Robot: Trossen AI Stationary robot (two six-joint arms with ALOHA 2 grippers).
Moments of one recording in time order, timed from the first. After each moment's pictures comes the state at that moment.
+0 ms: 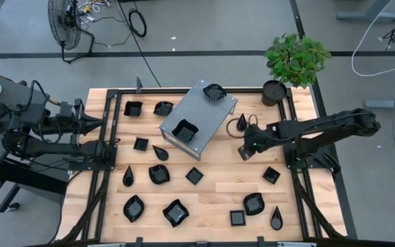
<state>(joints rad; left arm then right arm) 0.01 0.22 1.02 -0.95 -0.18 -0.17 0.02 1.17 0.74 -0.76 0.11 1.04</state>
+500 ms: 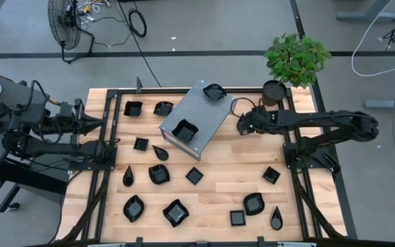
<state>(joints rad) 0.01 0.22 1.02 -0.95 -0.18 -0.17 -0.24 1.21 0.73 -0.74 0.41 1.03</state>
